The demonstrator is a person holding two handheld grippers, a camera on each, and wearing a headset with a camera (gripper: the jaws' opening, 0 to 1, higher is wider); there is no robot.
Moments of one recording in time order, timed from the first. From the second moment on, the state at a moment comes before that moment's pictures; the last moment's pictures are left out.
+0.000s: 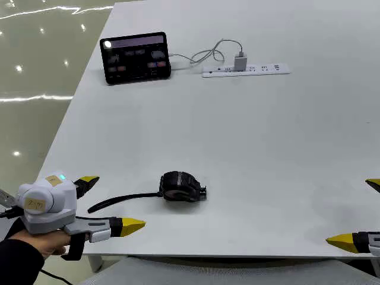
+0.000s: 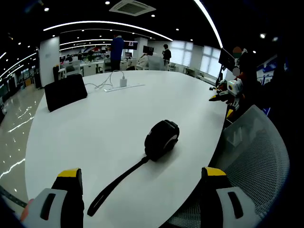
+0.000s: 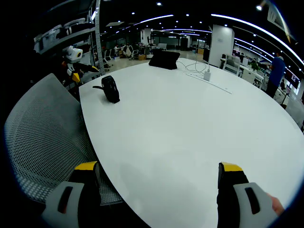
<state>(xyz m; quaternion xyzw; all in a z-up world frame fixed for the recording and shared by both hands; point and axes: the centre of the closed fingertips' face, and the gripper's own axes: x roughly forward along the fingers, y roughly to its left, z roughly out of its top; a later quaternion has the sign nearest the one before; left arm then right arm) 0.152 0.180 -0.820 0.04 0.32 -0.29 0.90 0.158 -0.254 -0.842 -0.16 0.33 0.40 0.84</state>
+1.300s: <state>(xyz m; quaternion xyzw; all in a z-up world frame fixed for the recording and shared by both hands) 0.163 0.154 -0.822 0.08 0.34 -0.37 0.86 0.166 -0.241 -0.824 -0.18 0.29 0.41 0.85</state>
